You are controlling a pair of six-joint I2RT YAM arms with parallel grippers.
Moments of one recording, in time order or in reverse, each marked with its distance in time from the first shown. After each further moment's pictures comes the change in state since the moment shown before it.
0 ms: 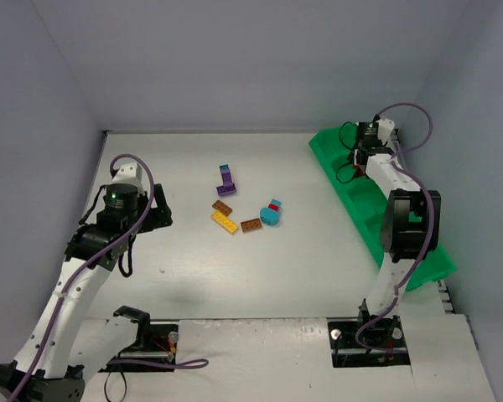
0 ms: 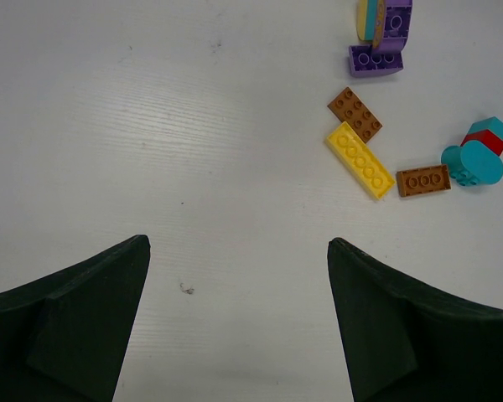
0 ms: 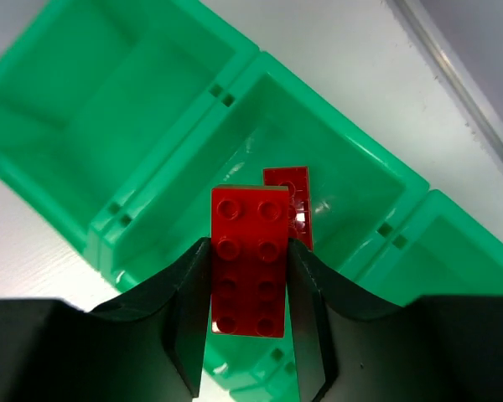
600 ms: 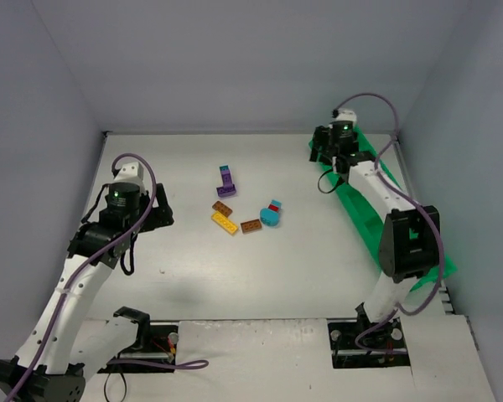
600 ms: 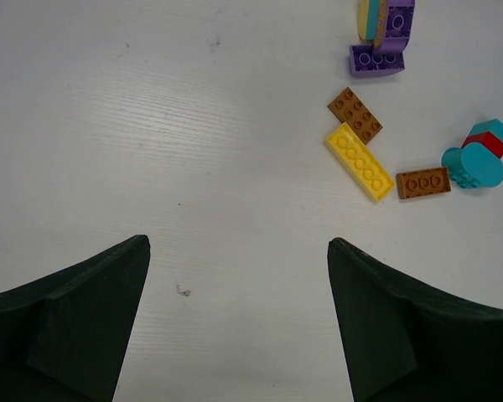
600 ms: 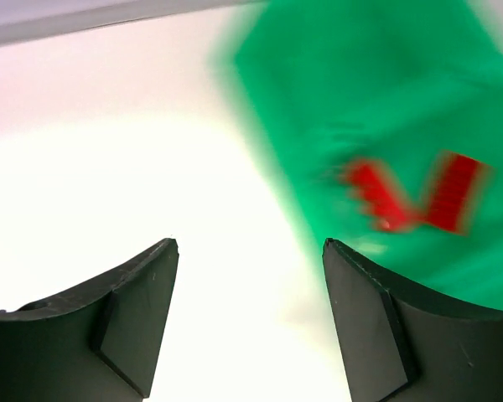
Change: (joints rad) left arm 0.000 0.021 0.000 0.010 0.001 -0.011; right arm 0.137 -0.108 -0.063 0.020 -0.143 -0.116
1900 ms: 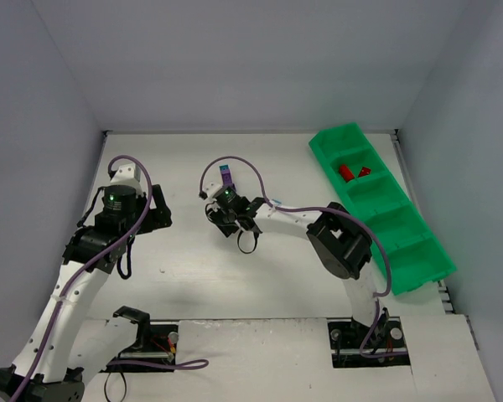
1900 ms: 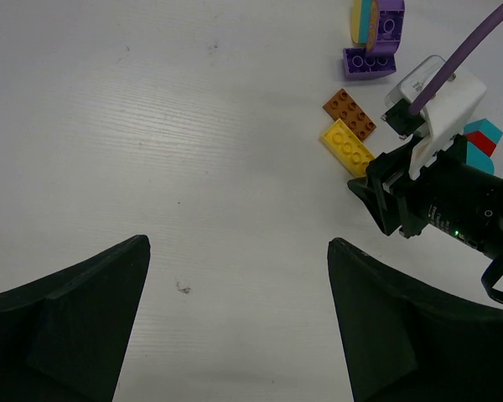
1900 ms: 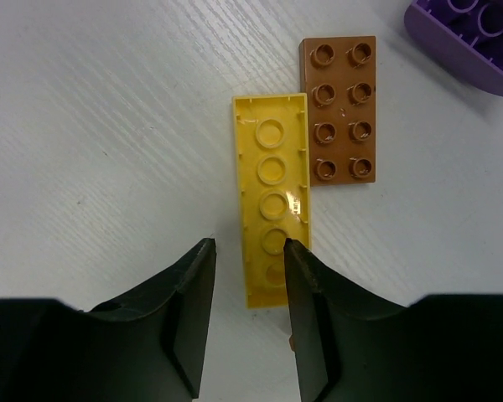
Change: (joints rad) left arm 0.000 -0.039 0.000 -0.014 0.005 0.001; right arm 0.746 0.272 0.010 0.026 -0.151 -0.274
